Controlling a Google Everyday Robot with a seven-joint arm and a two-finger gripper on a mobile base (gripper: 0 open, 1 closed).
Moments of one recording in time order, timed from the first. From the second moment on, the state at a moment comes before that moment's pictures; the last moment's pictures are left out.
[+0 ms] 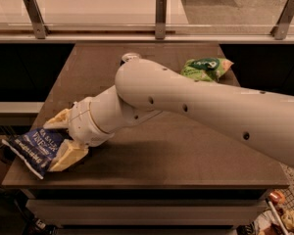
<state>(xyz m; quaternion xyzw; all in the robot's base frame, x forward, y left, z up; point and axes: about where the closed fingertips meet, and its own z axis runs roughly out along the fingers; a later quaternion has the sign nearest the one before) 0.425 0.208 0.840 -0.74 0.48 0.27 0.39</state>
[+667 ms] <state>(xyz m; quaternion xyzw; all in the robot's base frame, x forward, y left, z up) 0.422 0.210 0.842 -0.74 0.47 0.27 0.39</state>
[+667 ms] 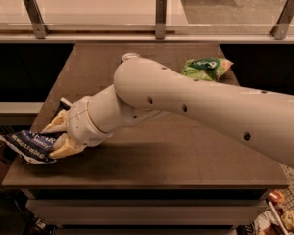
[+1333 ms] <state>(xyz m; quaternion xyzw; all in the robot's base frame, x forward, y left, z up) 0.420 0.211 0.844 -0.74 0.47 0.27 0.39</state>
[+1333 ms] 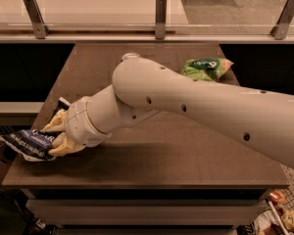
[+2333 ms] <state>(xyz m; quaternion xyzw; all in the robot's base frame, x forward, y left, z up) 0.416 0.193 0.885 -0.73 0.38 0.29 0.48</state>
